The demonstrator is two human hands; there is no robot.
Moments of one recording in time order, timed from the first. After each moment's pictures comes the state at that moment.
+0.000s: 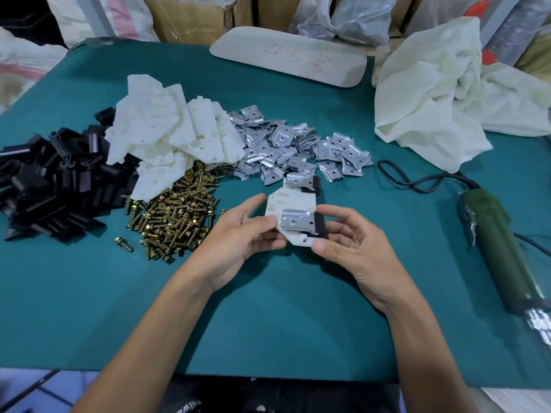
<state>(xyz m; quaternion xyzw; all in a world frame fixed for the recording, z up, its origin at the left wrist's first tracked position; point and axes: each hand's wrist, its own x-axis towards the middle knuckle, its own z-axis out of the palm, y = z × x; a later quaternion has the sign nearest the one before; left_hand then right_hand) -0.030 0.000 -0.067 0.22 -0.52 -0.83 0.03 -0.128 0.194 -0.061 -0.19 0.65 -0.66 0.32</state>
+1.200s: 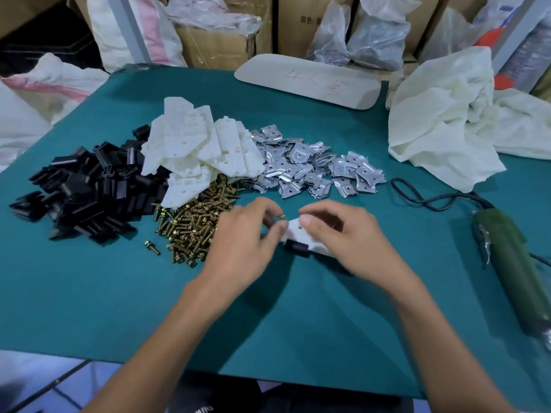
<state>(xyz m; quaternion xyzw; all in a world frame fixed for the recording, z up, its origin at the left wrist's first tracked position) -0.014 -0.001 -0.041 0.20 -0.91 -0.29 0.21 -0.141 0.151 -0.037 -0.38 0.78 -0.46 0.16</state>
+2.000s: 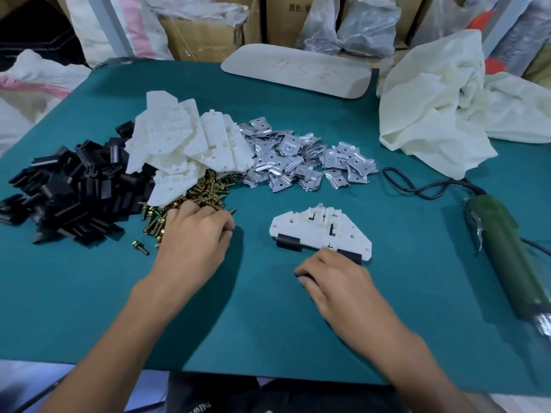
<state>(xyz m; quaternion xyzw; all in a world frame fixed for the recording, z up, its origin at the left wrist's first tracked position) 0.015 -0.039 -0.056 0.23 -0.96 -0.07 0.11 -0.082 0.192 -0.059 -0.47 0.85 -0.23 0.08</state>
